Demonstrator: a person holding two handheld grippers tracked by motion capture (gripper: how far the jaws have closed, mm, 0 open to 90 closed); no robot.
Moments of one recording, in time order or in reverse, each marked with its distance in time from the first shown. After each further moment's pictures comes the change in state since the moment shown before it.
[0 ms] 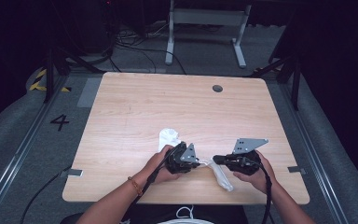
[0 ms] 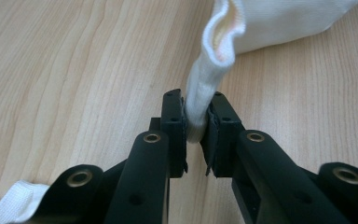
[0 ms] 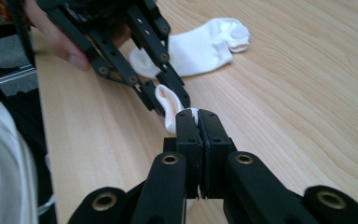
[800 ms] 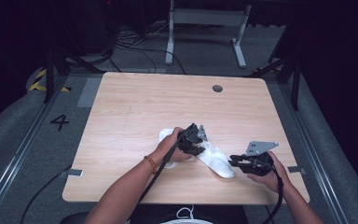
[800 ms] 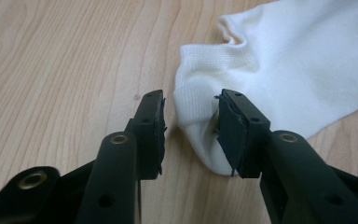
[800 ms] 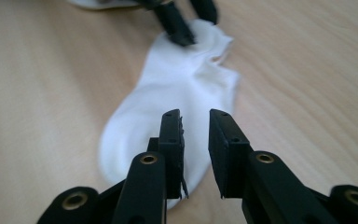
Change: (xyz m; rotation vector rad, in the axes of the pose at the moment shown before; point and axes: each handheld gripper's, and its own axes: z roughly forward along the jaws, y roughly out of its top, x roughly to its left) left arm 0.060 0.030 0.042 0.137 0.042 -0.070; right arm -0.025 -0.044 -0.018 0.101 -0.089 -0.032
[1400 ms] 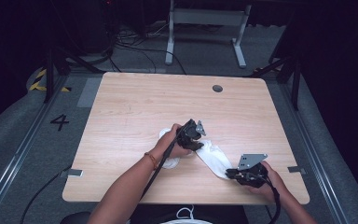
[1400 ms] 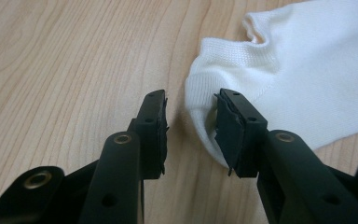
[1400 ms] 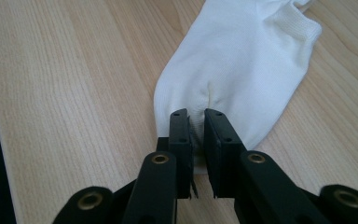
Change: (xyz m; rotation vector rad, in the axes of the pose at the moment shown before) left arm 0.019 -0.001 0.004 0.002 0.001 -0.055; right arm 0.027 -0.014 0.017 0.117 0.028 -0.065
